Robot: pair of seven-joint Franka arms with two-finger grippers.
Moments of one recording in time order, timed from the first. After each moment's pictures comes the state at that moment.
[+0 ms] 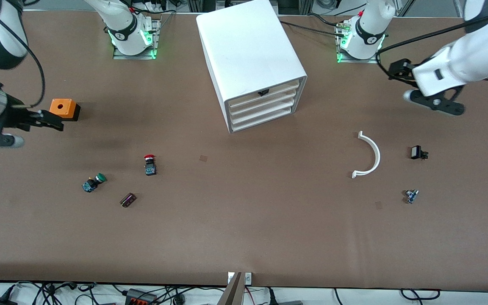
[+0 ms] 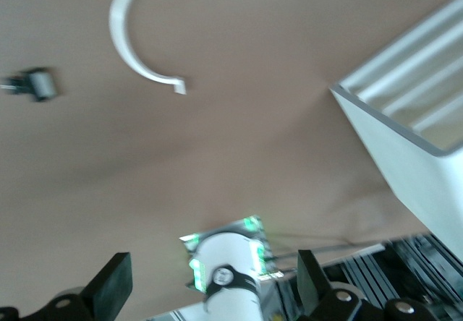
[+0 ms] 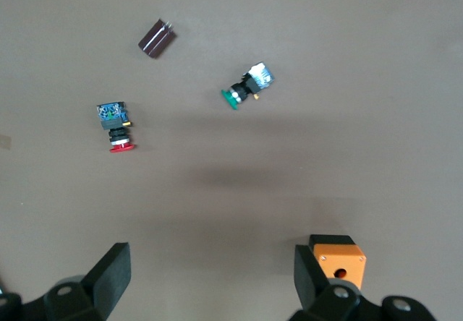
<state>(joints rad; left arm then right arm) -0.13 0.05 -0.03 -1.65 -0.12 1.26 0.14 0.00 0.18 -0.01 -1.67 -0.03 1.72 -0.04</state>
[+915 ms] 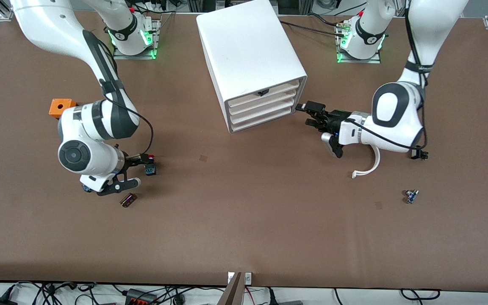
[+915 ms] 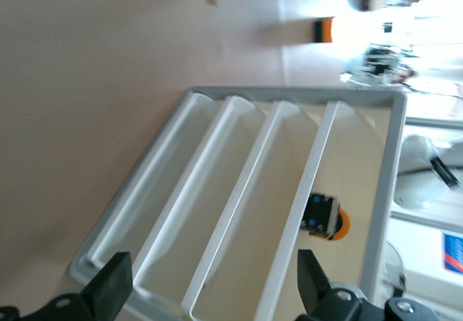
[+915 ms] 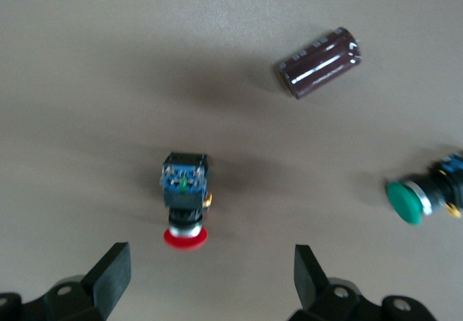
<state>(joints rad) -0.15 0.38 -0.09 -2.01 -1.01 1.74 0.76 0.22 0.60 0.00 -1.59 -0.03 1.99 -0.04</state>
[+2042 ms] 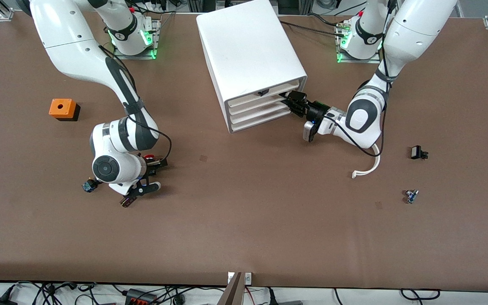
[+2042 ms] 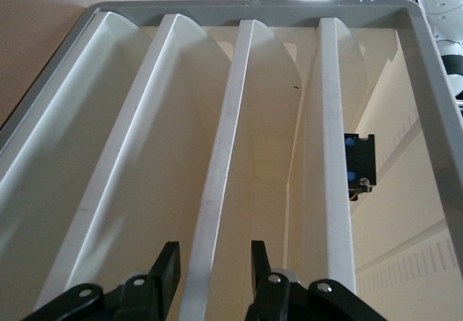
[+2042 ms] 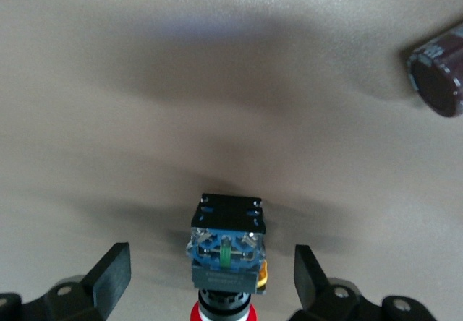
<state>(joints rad) -0.15 0.54 -0.15 -2.12 -1.24 1.62 1.02 0.25 0.74 0.01 -1.59 0.04 2.06 -0.04</state>
